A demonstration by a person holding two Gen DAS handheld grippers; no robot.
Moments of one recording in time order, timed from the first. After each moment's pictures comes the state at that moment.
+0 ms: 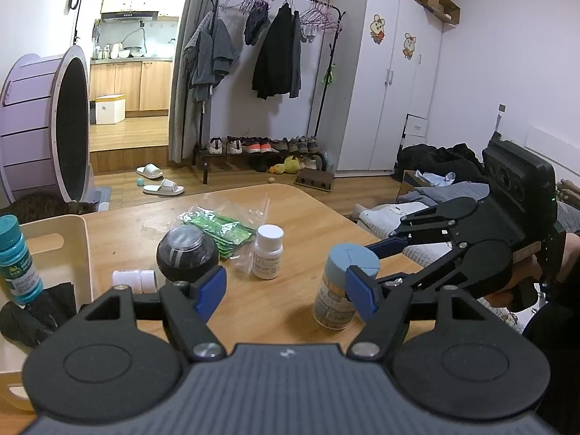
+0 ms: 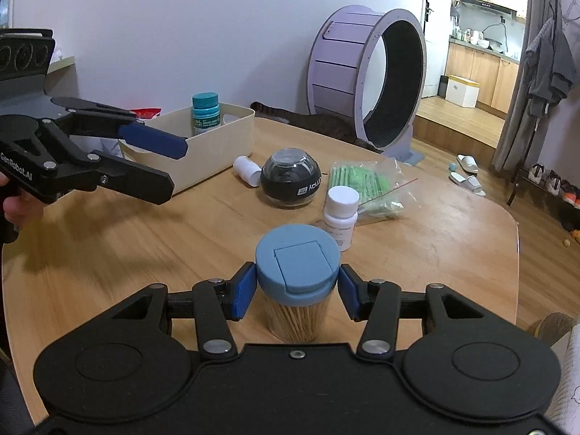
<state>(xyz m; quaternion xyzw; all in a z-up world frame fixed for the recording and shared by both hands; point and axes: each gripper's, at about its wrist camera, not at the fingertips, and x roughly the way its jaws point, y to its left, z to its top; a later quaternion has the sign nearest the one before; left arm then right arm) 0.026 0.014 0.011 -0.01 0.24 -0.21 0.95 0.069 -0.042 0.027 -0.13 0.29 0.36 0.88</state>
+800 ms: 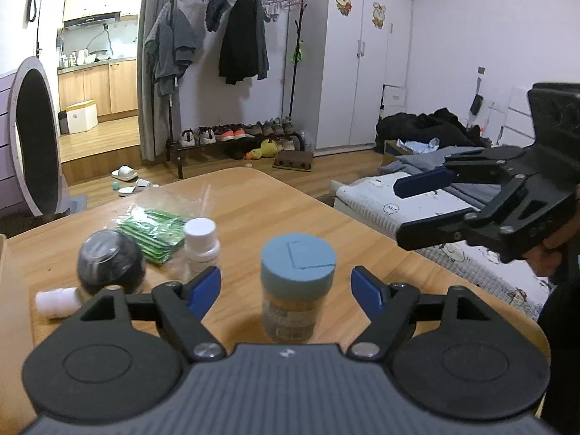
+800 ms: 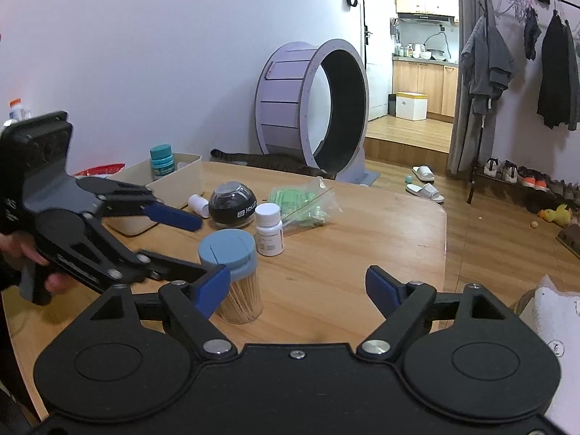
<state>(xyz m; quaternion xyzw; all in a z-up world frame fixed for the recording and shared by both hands) 0.062 -0.064 -0.021 0.04 0.25 -0.24 0.94 0.047 -0.122 0.043 -0.05 0.25 0.30 0.92</state>
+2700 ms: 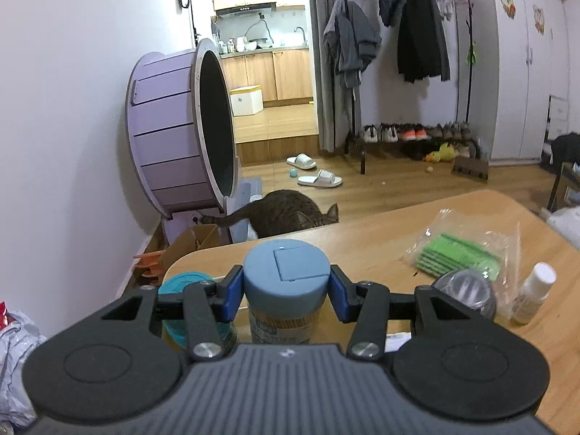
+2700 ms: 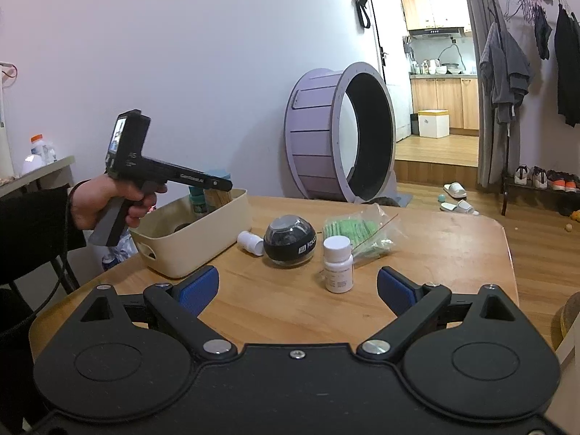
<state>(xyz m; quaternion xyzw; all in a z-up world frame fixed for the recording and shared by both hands) 0.133 0.124 0.014 0.06 0.27 0.04 0.96 0.031 -0.074 0.038 0.00 0.21 0.34 0.92</state>
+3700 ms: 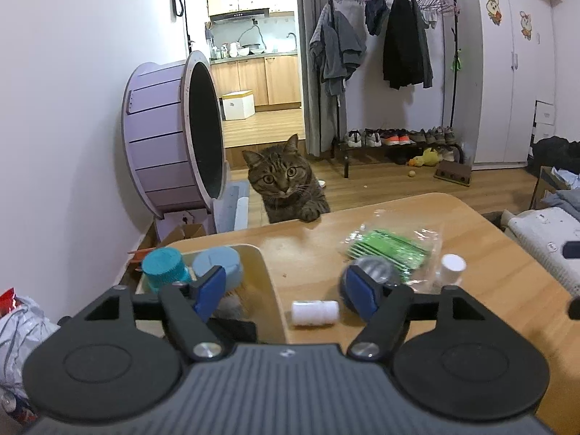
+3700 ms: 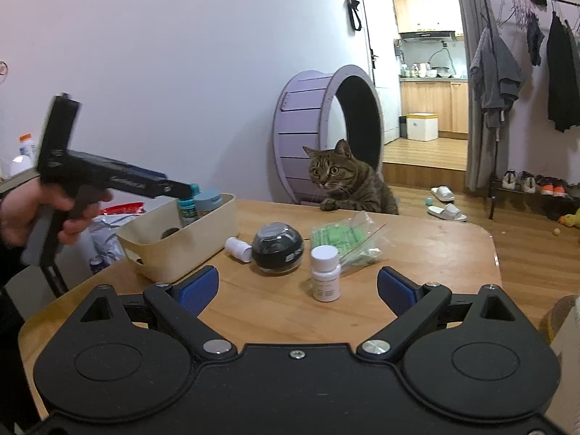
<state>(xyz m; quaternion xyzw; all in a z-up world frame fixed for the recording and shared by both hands) 0.060 0.064 0.043 0.04 0.27 0.02 0.96 0.039 -0.069 0.049 -0.01 0.21 0.32 0.93</state>
